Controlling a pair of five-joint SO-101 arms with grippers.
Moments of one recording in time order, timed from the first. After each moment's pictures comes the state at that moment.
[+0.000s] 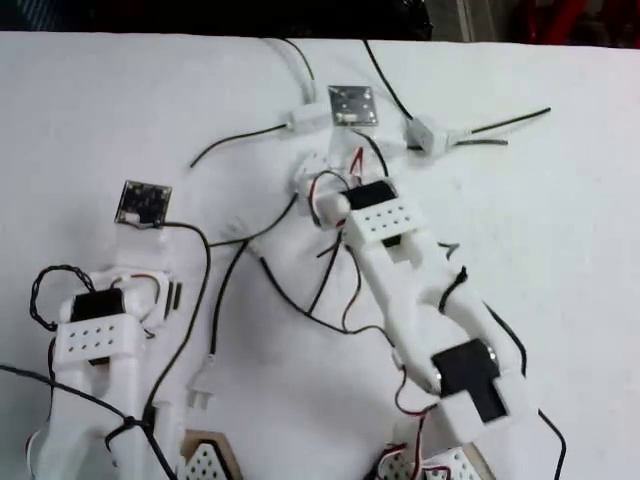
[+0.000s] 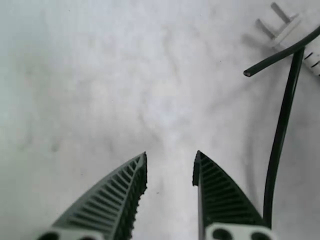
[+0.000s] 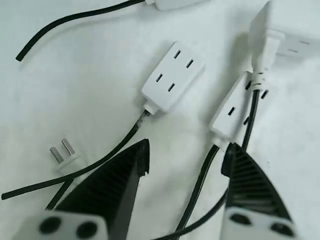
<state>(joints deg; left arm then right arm) -16.6 -43.5 67.9 49.8 -18.2 -23.8 3.4 19.4 40.1 -13.9</state>
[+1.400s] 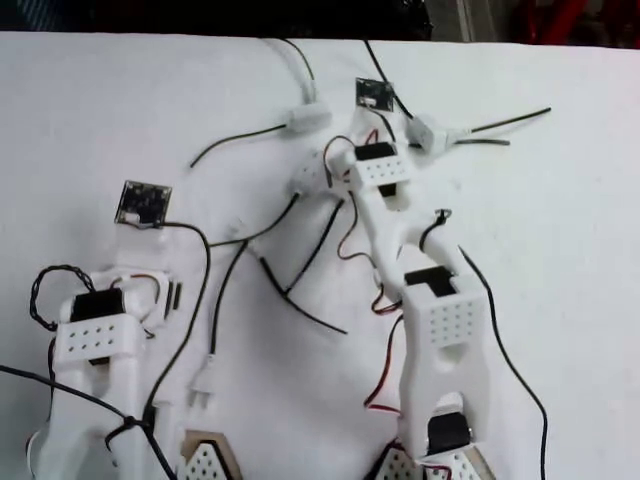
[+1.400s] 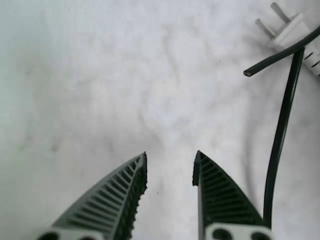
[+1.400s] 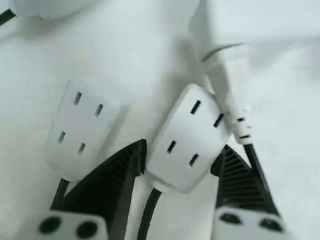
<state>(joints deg) -16.6 -43.5 67.9 49.8 -18.2 -15.0 39.6 -17.2 52.8 -17.5</state>
